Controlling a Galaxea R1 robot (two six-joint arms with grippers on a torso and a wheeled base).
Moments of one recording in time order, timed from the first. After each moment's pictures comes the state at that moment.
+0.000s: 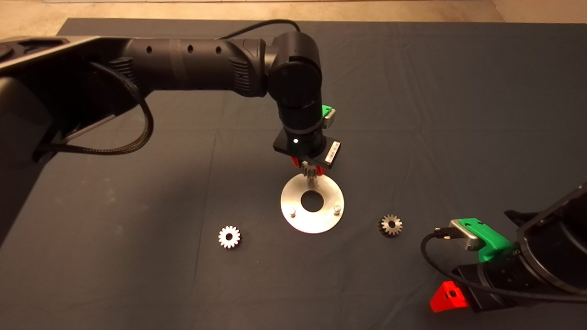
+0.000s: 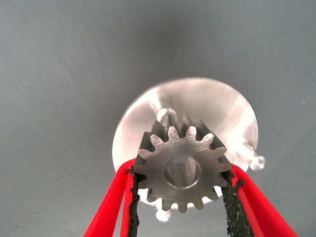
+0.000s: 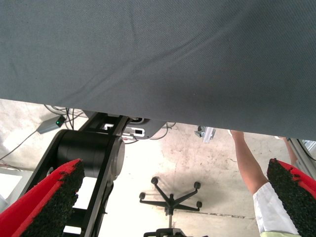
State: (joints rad) left arm -0.47 2.90 -1.31 0.23 1.38 -1.13; right arm 0.30 2.23 -0.38 -0.10 -1.53 1.80
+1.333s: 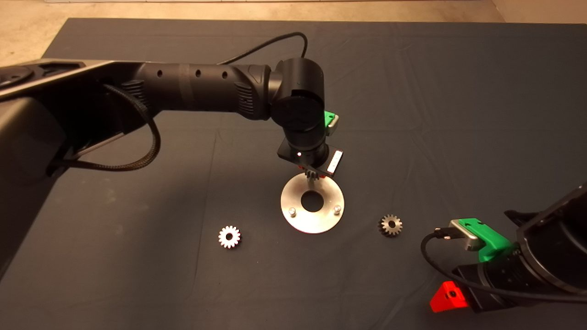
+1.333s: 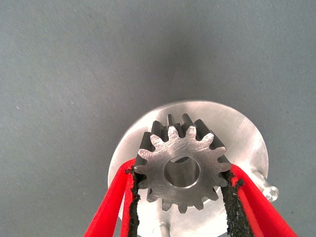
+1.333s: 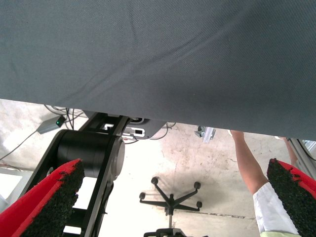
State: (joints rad) left arm -0.41 2.90 -1.25 0.41 1.39 -1.18; right arm 0.30 2.23 -0.38 -0.10 -1.53 1.80
